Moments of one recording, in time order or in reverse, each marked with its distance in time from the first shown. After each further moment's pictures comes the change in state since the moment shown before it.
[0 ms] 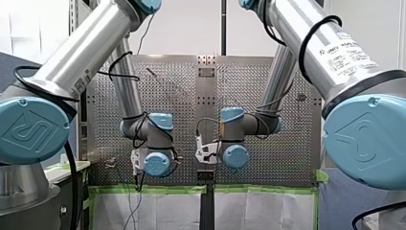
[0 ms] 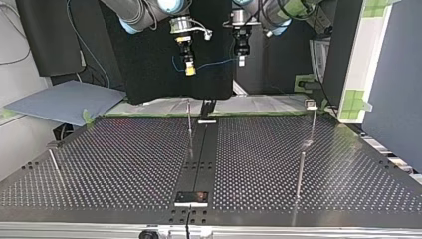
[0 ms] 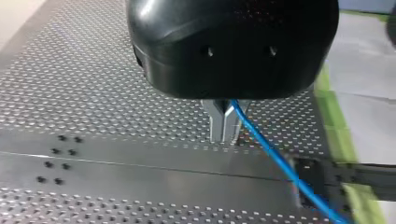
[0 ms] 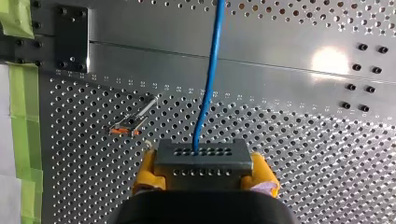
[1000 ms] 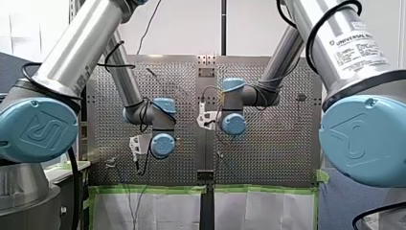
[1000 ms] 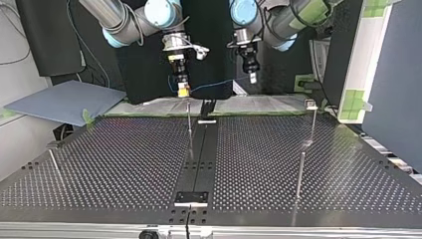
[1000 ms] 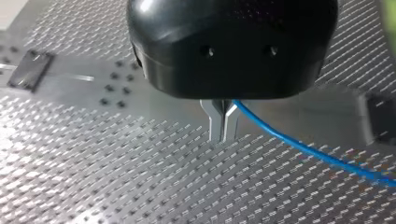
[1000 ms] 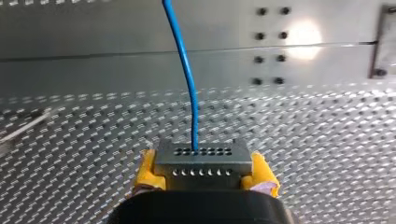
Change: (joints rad) left arm 0.106 0.126 0.108 -0.182 -0.087 -0.076; right arm -0.052 -0.167 -0.134 0.181 -0.043 0.135
